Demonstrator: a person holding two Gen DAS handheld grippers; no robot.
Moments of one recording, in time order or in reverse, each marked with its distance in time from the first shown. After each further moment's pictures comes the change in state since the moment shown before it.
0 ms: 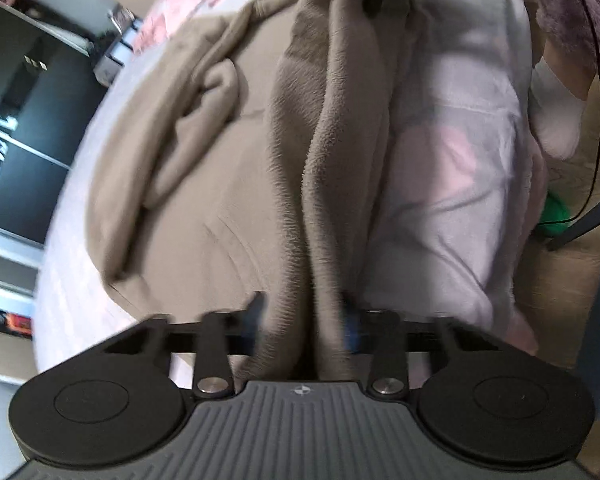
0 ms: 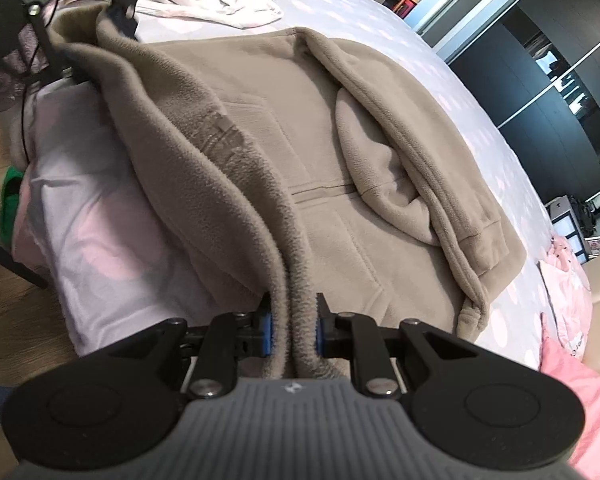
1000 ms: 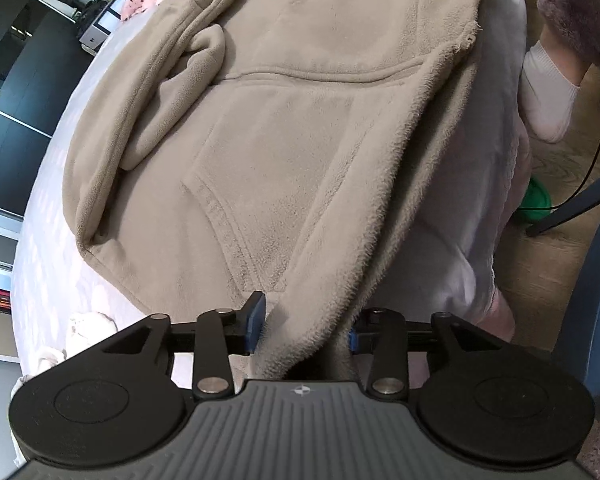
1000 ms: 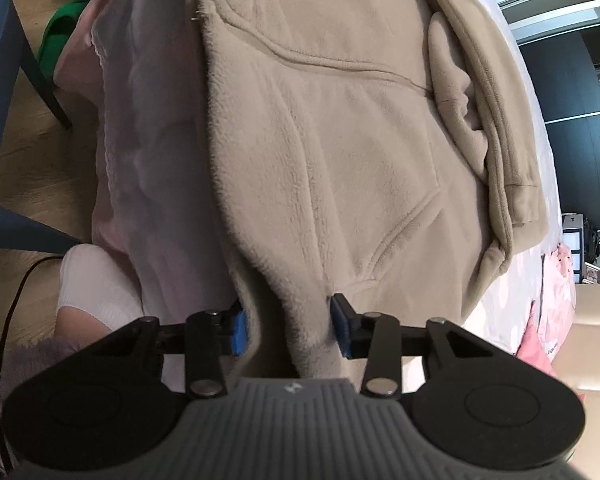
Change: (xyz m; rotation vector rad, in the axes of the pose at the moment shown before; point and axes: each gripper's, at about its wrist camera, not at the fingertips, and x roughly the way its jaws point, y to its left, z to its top) left arm 0.003 -0.001 -0.013 -0.019 0.073 -0.048; right arm -0.004 0.045 -0.065 -0.285 0.274 -0.003
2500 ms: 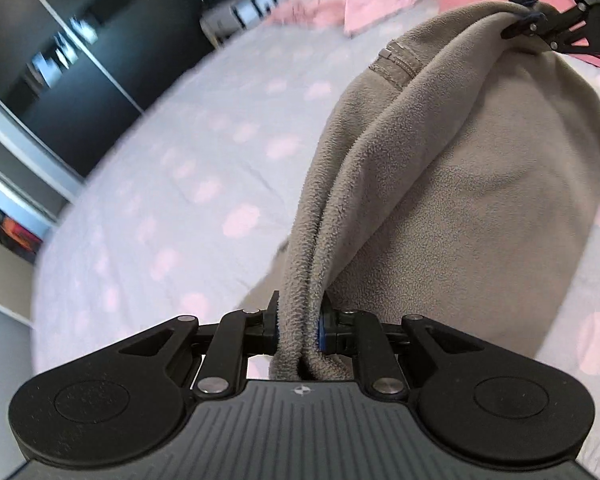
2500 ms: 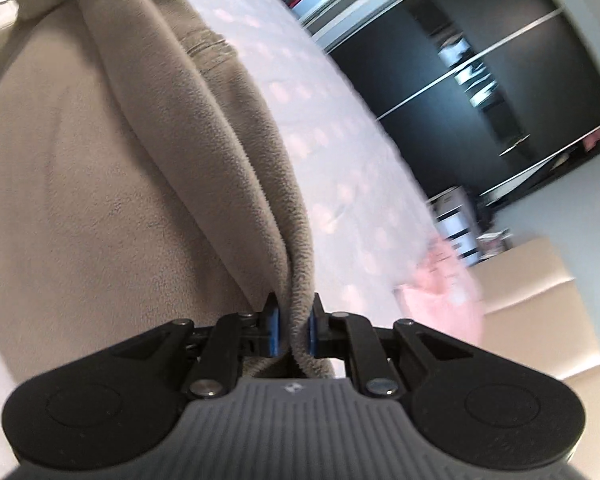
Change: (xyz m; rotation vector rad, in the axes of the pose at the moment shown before) left arm 0.073 0.351 0.106 -0.370 -0.082 0.043; right arm 0.089 -0.371 0.092 0.382 -0.149 -0.268
